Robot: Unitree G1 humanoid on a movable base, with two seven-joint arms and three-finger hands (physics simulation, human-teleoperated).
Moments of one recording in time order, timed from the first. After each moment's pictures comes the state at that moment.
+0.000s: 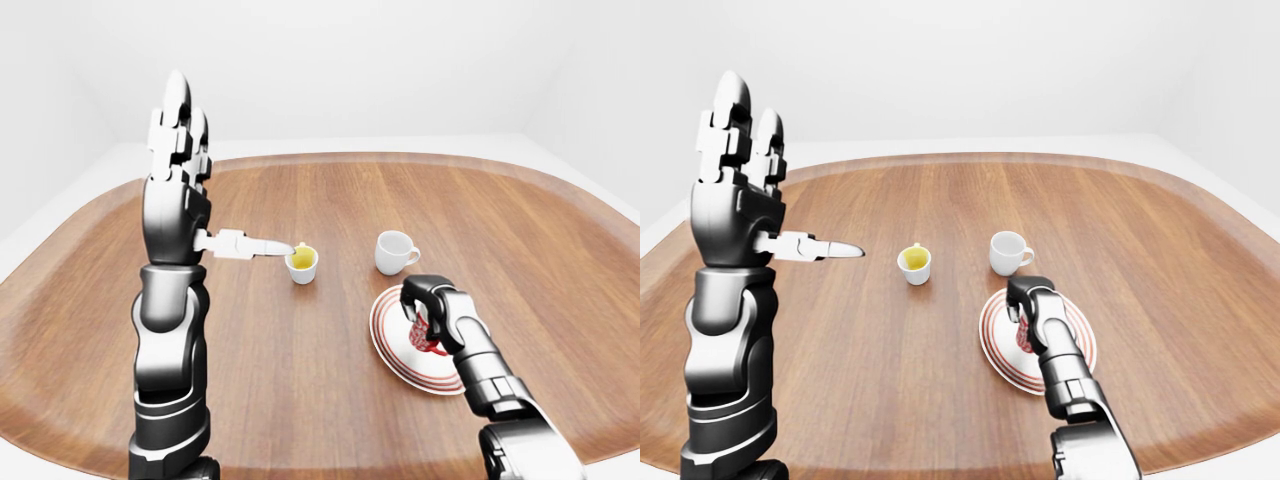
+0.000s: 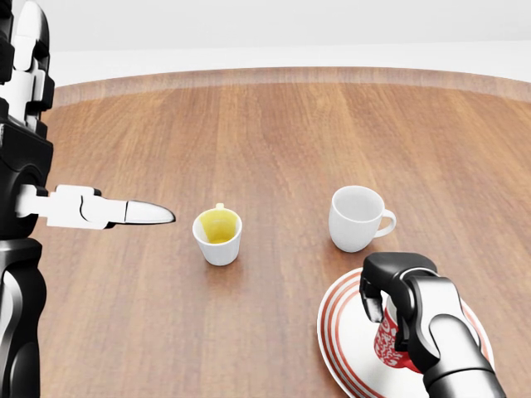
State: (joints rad) left arm -0.38 0.15 0.13 -0.43 0.02 0.09 -0.08; right arm -0.49 -0.23 0.03 0.61 -1.32 0.09 0.54
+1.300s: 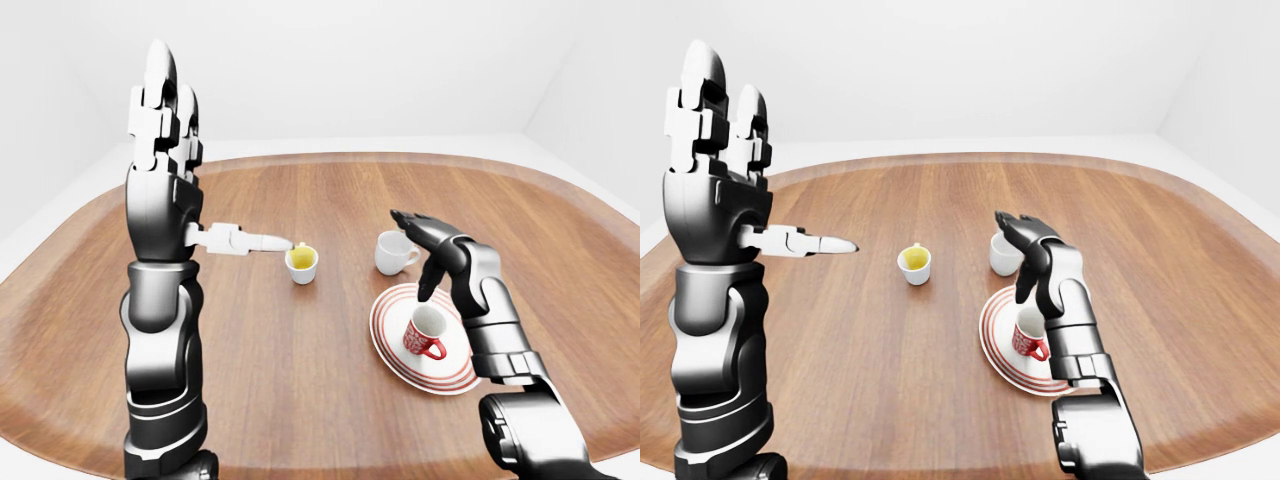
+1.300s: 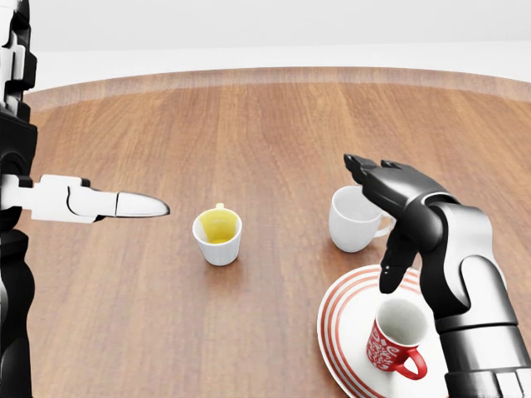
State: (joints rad) left arm -0.41 0.16 0.14 -0.47 0.01 0.09 -0.09; right arm -0.63 -0.26 -0.06 0.35 -1.14 0.09 0.67
